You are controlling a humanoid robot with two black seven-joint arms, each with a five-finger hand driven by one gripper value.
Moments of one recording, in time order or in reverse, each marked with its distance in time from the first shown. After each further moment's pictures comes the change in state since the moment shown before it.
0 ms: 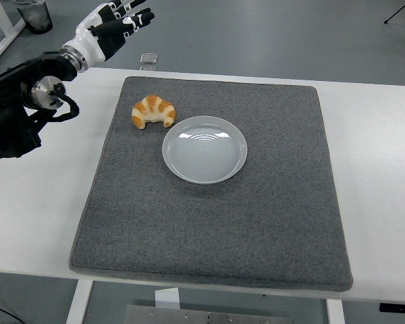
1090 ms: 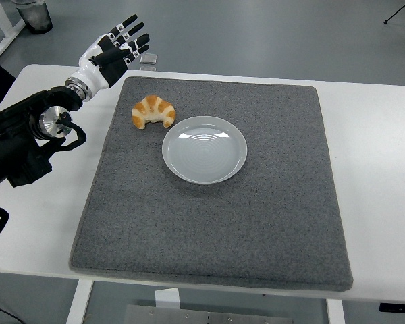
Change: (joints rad) left arm 0.166 -0.077 -0.180 0.054 -0.029 -0.055 -0.020; right arm 0.000 0.000 0.000 0.000 0.000 -0.001 0.000
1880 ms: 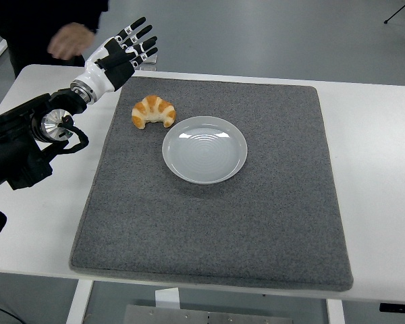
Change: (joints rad) left arm 0.017 0.018 -0.001 -0.075 -0.001 -0.015 0.002; right arm 0.000 0.000 0.000 0.000 0.000 -0.001 0.000
